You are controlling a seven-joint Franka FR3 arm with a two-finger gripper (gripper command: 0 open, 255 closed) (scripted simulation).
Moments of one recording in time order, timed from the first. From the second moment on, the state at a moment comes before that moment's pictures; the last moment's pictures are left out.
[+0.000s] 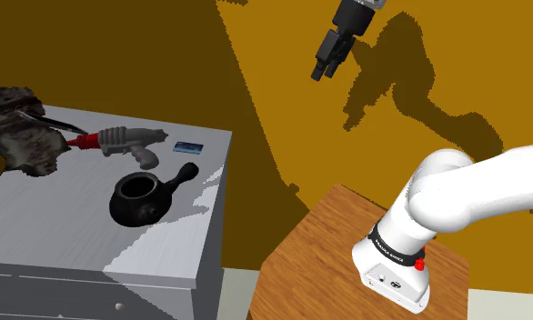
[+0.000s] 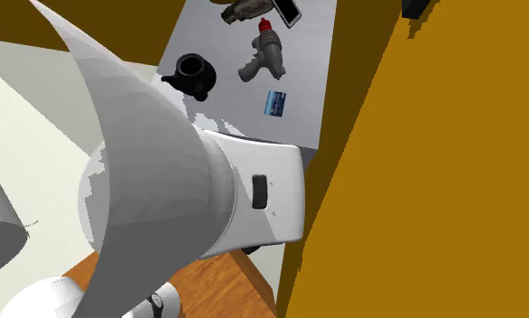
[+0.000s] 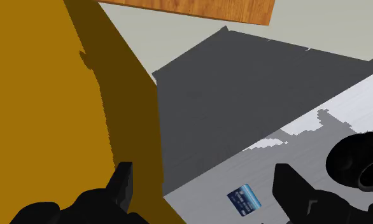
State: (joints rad) arm -0.01 -0.78 -0.04 -2.34 0.10 1.71 -0.14
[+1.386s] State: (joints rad) arm 0.21 -0.31 -0.04 -2.46 0.29 2.51 -0.48
